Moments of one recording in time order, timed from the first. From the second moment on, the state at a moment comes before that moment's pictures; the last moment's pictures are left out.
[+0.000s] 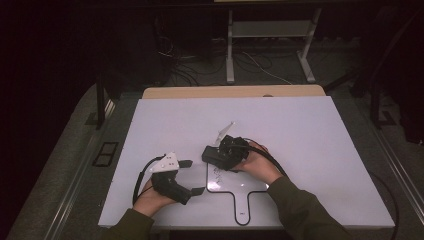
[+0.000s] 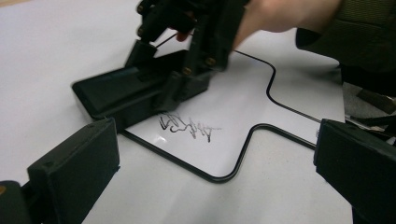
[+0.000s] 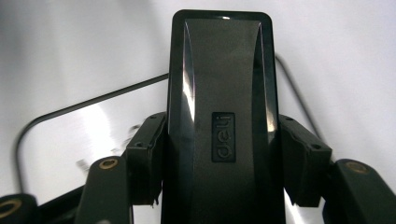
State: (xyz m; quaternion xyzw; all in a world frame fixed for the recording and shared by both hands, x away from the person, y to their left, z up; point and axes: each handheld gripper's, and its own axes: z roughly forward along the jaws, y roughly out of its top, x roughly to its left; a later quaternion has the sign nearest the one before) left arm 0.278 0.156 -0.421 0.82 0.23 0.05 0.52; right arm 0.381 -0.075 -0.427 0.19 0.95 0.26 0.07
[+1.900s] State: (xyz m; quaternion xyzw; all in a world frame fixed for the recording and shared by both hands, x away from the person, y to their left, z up) left arm 0.278 0.155 -0.421 0.83 0.22 0.05 0.51; right arm 0.320 -0.066 -0.425 0.12 0.96 0.25 0.04
